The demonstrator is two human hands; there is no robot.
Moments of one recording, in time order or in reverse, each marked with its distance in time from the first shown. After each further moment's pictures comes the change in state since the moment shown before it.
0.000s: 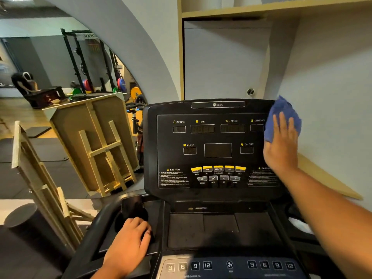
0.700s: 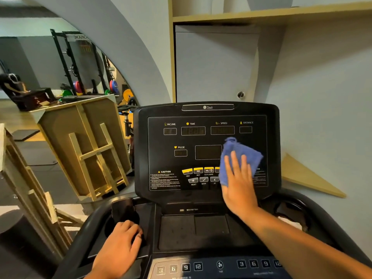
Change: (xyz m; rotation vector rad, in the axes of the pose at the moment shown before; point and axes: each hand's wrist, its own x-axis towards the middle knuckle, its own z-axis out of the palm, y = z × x) left_hand 0.001 0.001 0.000 -0.014 -0.074 -0.036; right_hand -0.121 -0.059 0.036 -0.038 -0.164 -0.228
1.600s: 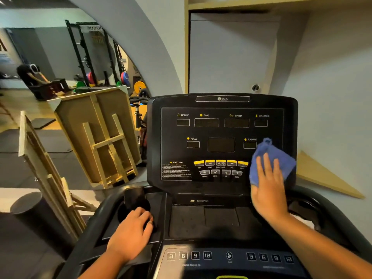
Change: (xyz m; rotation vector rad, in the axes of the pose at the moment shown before) left_hand -0.004 0.008 -0.004 -0.044 0.014 -0.008; right_hand -0.029 0.033 -0.018 0.023 -0.035 0.144
